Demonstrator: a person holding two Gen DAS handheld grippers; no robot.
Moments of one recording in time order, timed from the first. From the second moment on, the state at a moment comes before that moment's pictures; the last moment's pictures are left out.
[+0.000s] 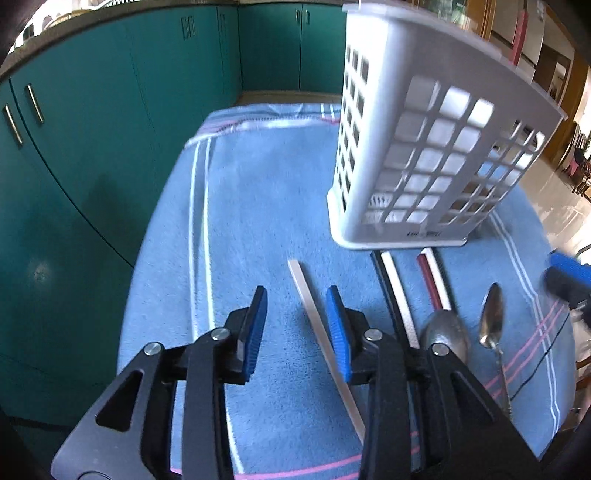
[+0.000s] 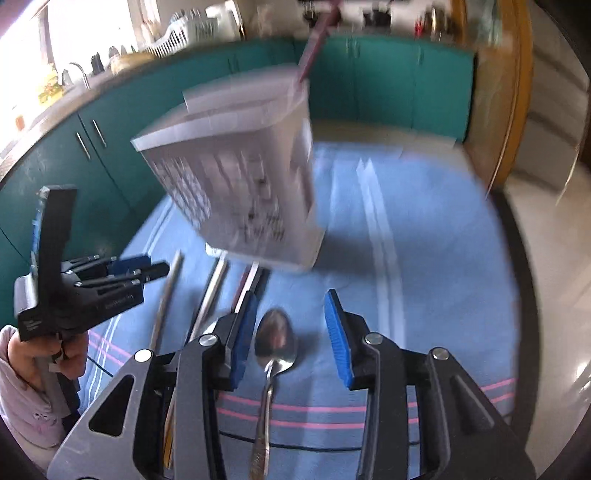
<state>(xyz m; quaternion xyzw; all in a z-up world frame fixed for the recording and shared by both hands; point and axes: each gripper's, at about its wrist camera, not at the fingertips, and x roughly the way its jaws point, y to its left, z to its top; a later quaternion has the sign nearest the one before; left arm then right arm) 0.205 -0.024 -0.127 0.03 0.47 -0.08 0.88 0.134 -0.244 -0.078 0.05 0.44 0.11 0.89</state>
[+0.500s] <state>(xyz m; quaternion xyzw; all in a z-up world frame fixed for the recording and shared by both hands) 0.237 -0.037 -0.142 0.04 0.48 -0.07 0.87 0.173 -0.251 -0.128 0.07 0.51 0.18 0.84</state>
